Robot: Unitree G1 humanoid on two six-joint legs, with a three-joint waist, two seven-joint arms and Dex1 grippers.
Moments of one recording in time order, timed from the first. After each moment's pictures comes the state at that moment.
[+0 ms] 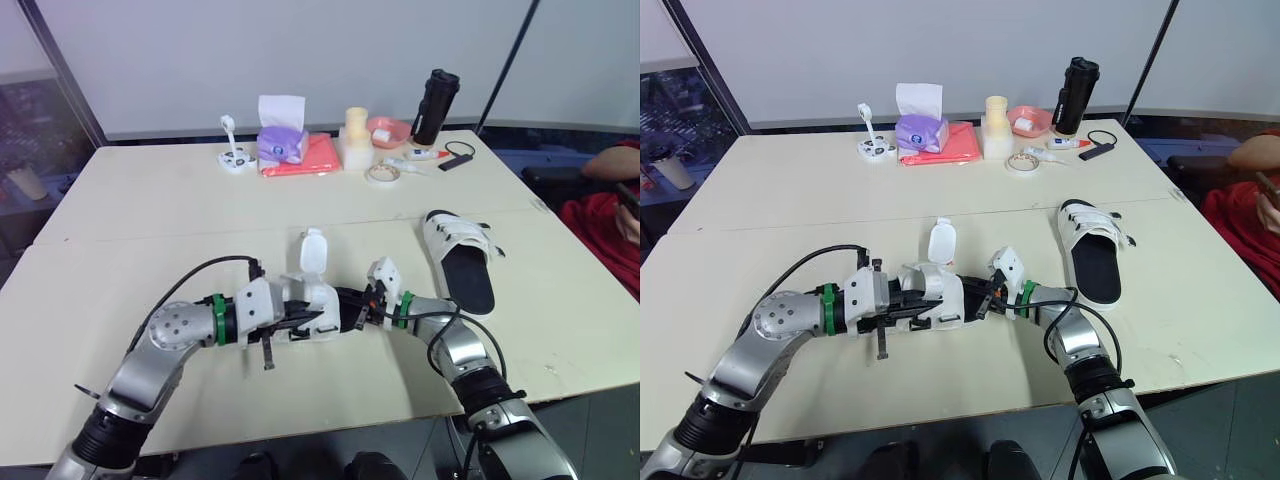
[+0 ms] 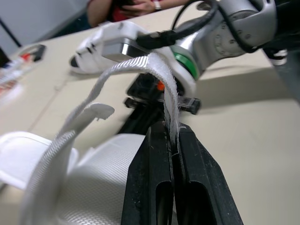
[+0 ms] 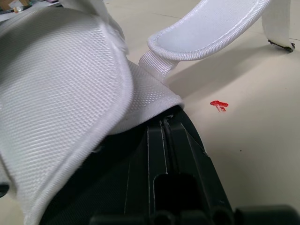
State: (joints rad) left arm -0.25 0.57 -0.18 -0.32 -0.23 0.11 -0.95; right arm -0.48 -0.29 0.18 0.42 0.22 0.10 0.92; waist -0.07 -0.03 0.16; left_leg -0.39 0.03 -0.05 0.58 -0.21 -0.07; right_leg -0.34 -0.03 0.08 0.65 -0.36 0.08
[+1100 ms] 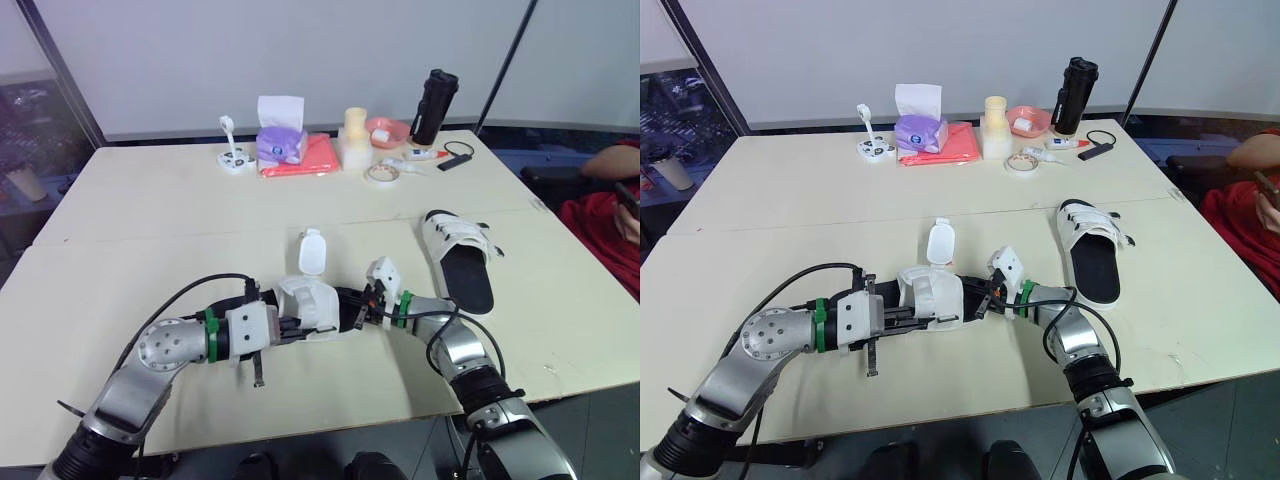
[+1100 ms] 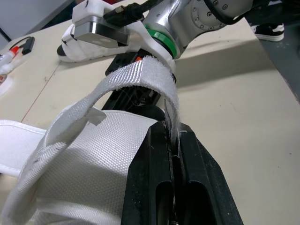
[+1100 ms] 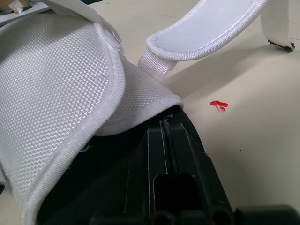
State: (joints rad) left arm -0.16 0.64 -0.18 -0.36 -0.19 0.06 -0.97; right arm -0.49 -0.29 0.18 0.43 0.22 0.10 0.92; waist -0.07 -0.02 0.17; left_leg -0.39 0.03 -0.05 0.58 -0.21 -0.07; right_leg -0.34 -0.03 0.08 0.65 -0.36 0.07
